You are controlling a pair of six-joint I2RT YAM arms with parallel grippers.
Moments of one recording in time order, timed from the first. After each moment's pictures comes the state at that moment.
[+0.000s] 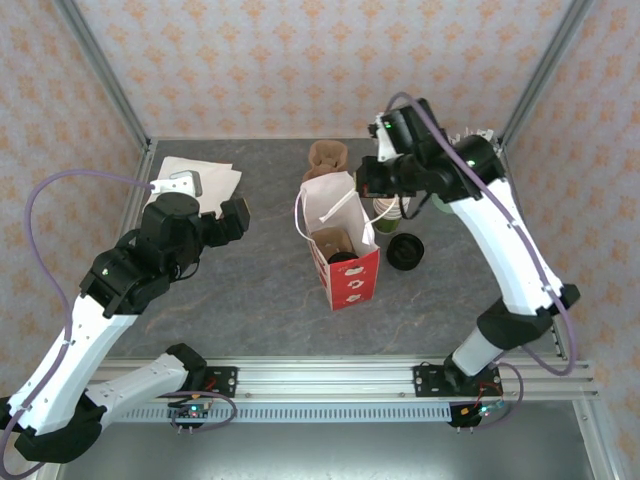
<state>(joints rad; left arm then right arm) -0.55 0.91 1.31 -0.97 -0.38 -0.59 0.66 1.63 2.19 -1.41 -0.09 0.49</state>
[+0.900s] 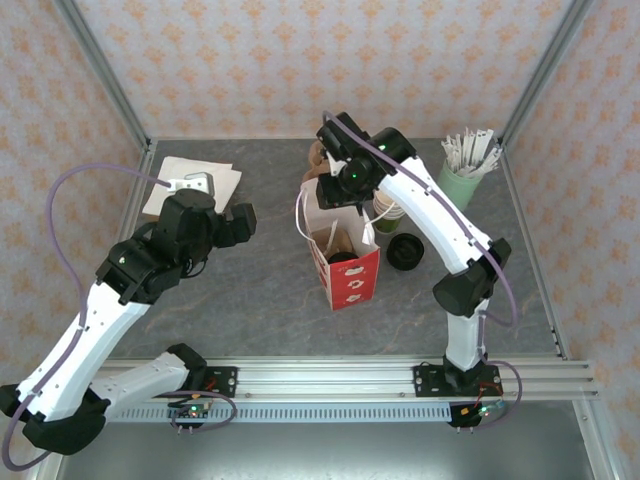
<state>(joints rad) -0.54 0.96 1.30 -0.99 -0.37 -0.57 0.71 1.92 2.27 -1.45 -0.03 0.41</state>
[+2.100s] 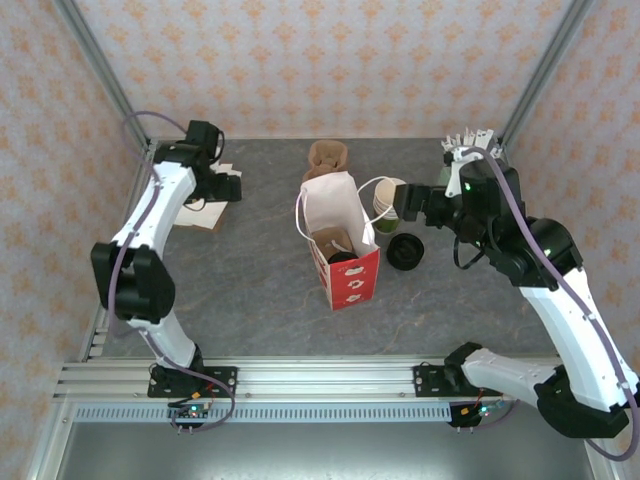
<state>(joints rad) -0.07 1.76 1.66 -1.11 -0.13 -0.20 0.57 1.04 1.58 -1.08 0.19 0.40</state>
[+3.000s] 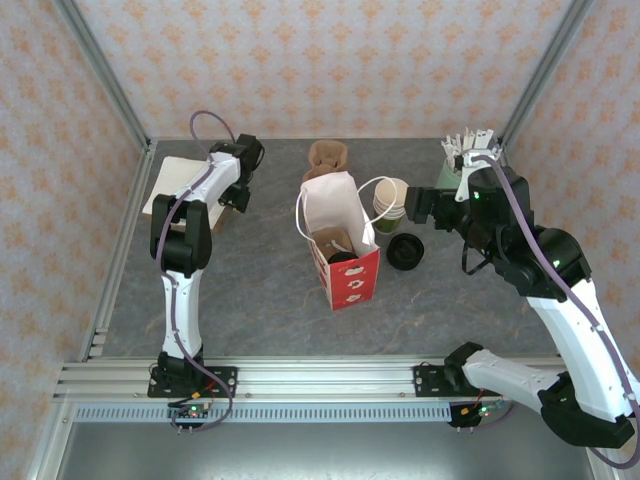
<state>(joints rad) -0.14 2.22 1.89 -1.14 -0.51 -0.03 0.57 1.00 1.56 -1.07 0.29 0.35</state>
